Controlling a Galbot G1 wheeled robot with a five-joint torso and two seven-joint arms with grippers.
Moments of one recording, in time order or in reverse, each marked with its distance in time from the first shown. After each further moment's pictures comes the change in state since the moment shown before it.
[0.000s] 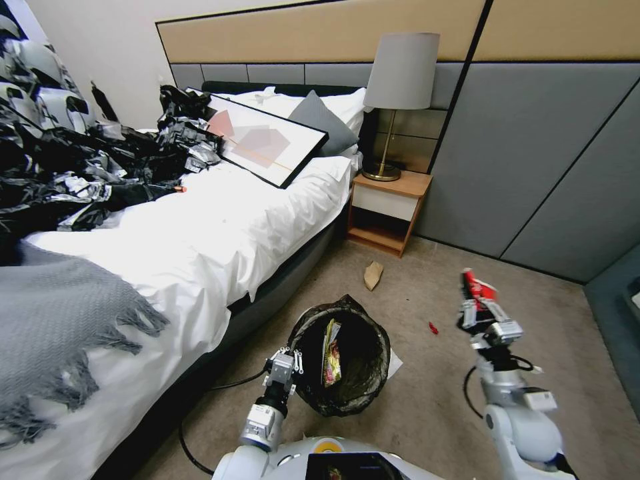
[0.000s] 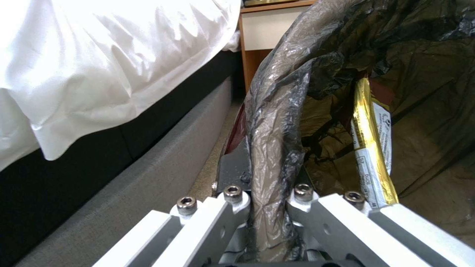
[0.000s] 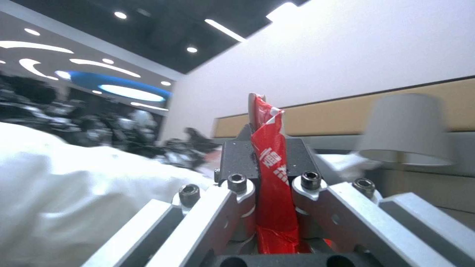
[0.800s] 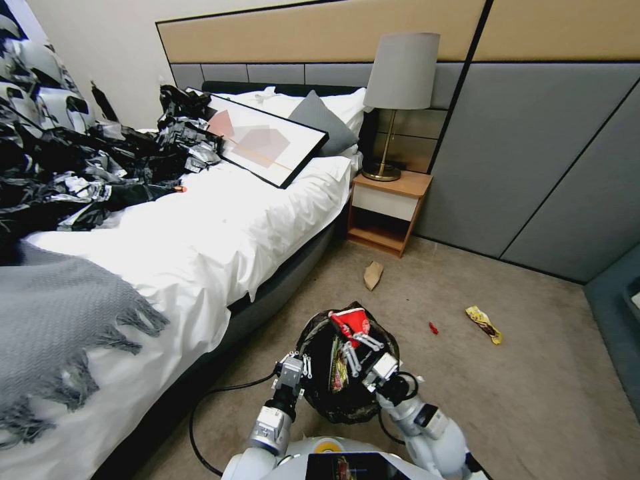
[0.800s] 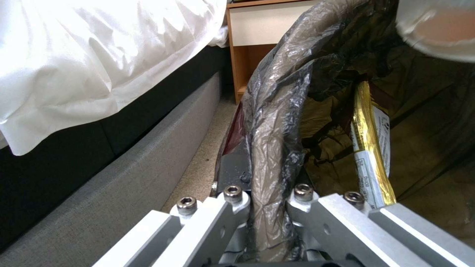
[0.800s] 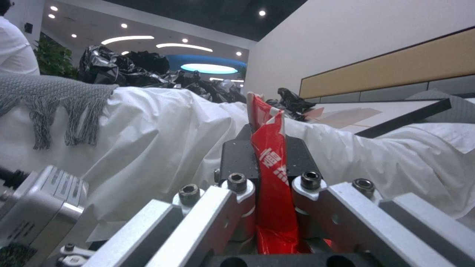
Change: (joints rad) left arm -0.003 -0.001 0.031 0.007 0.007 0.008 0.002; right arm 0.015 0.007 -0.353 -0.109 -0.268 -0.037 0.071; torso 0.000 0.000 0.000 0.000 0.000
